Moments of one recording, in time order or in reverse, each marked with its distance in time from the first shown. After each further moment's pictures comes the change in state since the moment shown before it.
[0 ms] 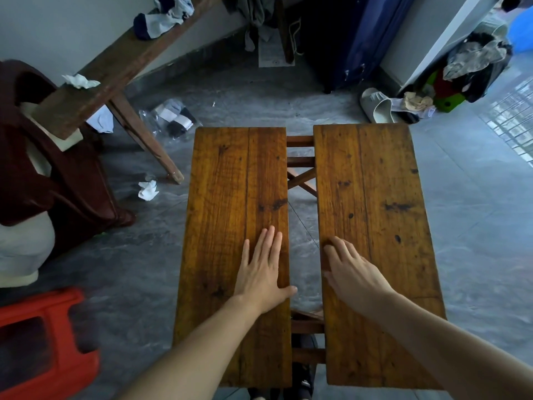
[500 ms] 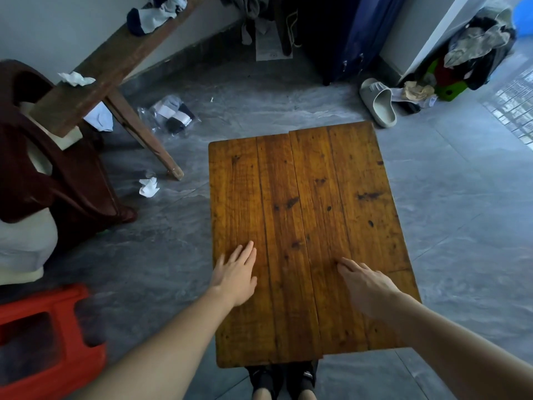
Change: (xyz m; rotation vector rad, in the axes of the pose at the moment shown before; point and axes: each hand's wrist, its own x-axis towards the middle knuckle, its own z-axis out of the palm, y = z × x) left_hand -0.006 -0.045 0.023 -0.025 -0.231 -0.039; right_hand -0.021 0.030 0.027 0.048 -0.447 0.094
